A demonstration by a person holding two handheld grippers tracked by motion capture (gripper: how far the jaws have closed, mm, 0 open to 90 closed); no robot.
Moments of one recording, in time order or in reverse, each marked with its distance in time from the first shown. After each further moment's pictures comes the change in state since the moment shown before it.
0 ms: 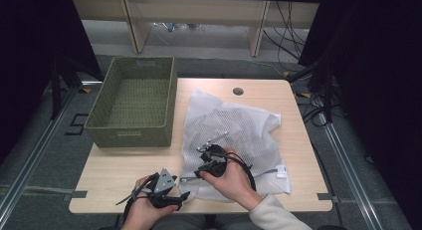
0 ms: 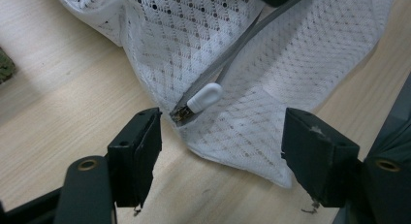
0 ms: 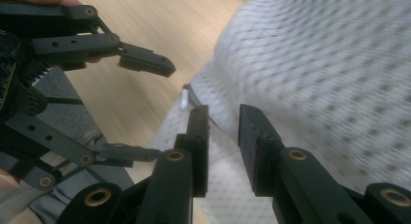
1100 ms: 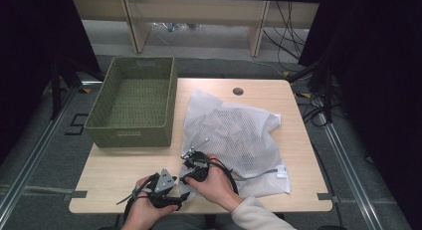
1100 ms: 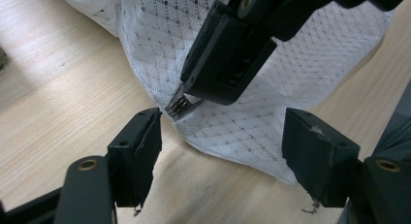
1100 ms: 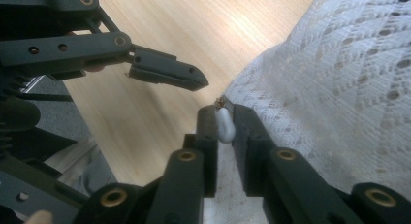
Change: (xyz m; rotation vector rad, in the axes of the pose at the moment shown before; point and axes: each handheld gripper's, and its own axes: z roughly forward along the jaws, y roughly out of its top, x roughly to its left) left arm 0.003 -0.002 0.003 0.014 -0.002 0.021; right arm 0.013 0.007 0.055 0.043 0.045 -0.023
